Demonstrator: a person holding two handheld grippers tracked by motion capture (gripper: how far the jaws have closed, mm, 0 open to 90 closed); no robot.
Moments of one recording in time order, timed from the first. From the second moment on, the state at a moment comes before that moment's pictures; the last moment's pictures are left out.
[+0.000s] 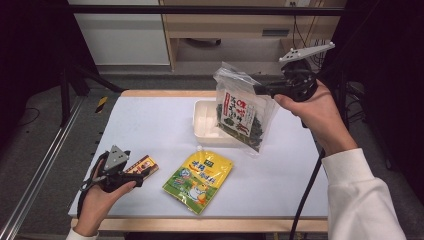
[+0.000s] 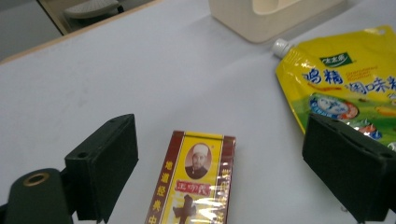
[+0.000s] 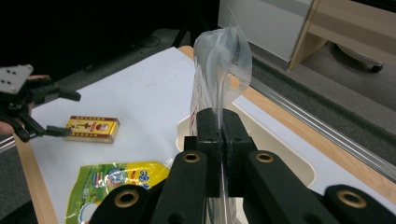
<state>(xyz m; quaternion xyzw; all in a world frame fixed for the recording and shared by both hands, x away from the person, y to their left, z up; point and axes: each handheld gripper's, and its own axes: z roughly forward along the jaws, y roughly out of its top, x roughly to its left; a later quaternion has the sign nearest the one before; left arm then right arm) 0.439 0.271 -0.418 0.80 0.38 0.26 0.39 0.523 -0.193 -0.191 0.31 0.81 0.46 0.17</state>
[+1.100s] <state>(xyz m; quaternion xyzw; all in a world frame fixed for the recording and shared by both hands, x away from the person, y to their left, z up) 0.409 0.299 -0.436 0.76 0.43 0.28 0.40 0.596 -0.206 -0.199 0.38 0.74 0.52 0.19</state>
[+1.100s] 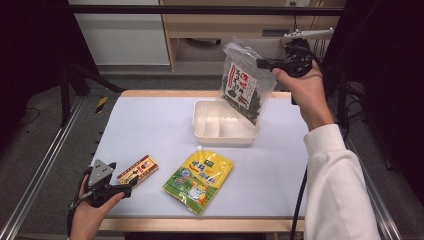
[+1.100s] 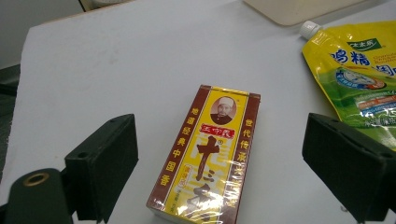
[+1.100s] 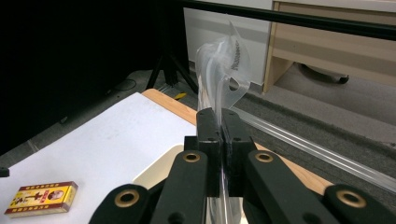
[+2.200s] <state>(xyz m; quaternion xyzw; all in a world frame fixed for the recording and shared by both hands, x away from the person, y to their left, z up) 0.409 0.299 -0.436 0.76 0.43 0.28 0.40 0.614 -0.214 -0.233 0.40 0.73 0.53 0.19</state>
